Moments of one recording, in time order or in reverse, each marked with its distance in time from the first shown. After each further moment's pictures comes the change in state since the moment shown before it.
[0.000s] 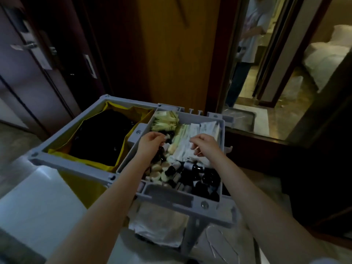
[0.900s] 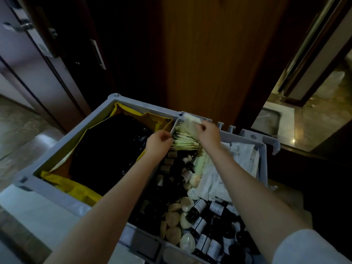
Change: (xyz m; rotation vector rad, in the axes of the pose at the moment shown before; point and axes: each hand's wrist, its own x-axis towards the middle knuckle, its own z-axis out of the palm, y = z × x) left_hand 0.157 -0.005 -0.022 0.347 0.066 0.049; right_hand 0.202 -0.037 0.076 -0.419 0.198 -0.320
